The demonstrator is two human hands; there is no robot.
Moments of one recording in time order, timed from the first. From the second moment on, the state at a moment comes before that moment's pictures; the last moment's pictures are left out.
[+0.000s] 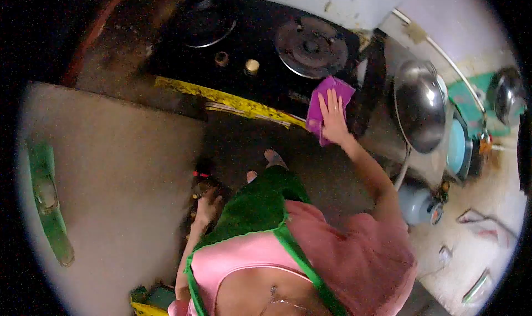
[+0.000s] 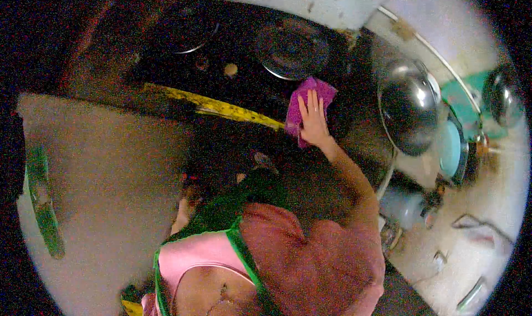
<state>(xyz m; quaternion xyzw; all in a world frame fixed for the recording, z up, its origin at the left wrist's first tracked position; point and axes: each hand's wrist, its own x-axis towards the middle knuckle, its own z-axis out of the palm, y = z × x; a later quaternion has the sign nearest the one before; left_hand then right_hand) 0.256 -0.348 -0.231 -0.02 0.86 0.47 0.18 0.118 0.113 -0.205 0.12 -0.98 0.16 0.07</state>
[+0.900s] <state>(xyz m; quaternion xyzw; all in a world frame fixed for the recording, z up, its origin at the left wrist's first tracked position) 0.214 -0.435 -0.240 -0.25 0.78 0.53 0.20 -0.197 -0.318 -0.250 0.38 -0.91 0.01 0.15</state>
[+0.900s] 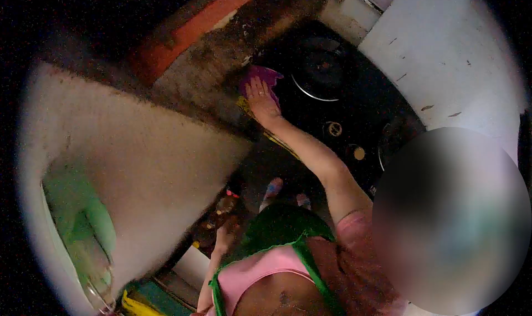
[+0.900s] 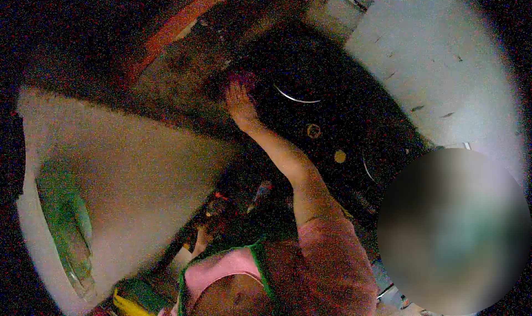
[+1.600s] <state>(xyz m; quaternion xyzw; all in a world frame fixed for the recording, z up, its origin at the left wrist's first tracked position) 0.188 -0.514 -0.260 -0.22 0.76 0.52 0.32 -0.164 -0.220 -0.234 0.26 -0.95 0.13 0.12</state>
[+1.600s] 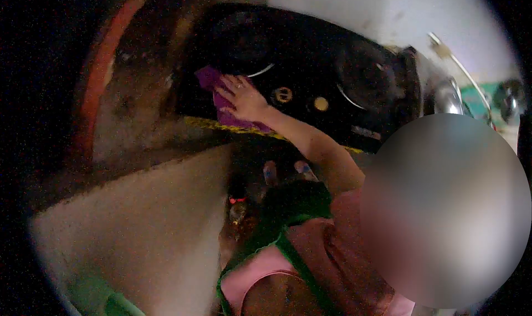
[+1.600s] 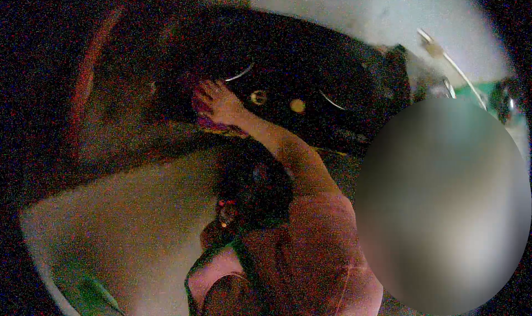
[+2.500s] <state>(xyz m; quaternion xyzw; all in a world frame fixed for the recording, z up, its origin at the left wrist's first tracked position) 0.150 -0.448 -0.129 -0.04 0.86 0.29 0.42 -0.026 0.140 -0.208 -0.40 -0.85 0.34 0.08</state>
